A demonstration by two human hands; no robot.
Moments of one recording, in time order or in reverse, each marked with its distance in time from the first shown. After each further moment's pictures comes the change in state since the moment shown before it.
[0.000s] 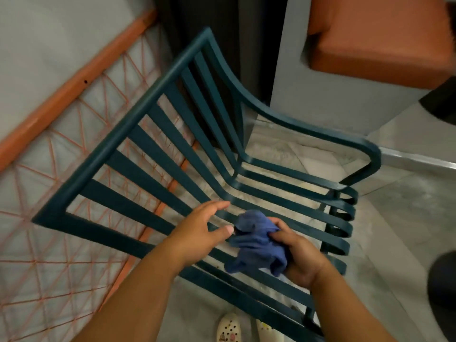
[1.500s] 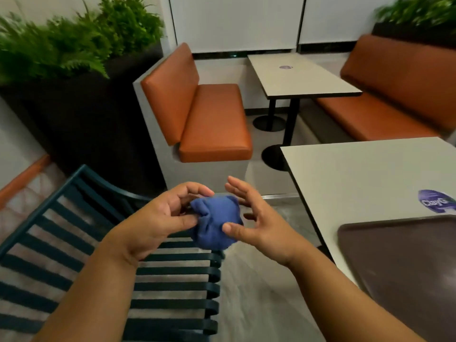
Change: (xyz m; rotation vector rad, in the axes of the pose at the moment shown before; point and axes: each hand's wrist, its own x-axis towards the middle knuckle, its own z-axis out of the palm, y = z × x) left_hand -0.208 0.322 0.151 -0.271 -0.328 0.779; right_hand -0.447 -0.147 -0.004 -0.936 0.268 -0.877
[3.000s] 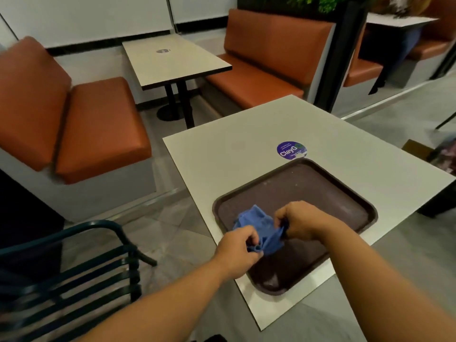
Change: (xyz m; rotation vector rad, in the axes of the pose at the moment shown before) left_hand 0.125 -0.108 0.386 0.583 -0.340 0.003; right_hand -0.231 0.112 -0.277 -0.847 0.068 0.750
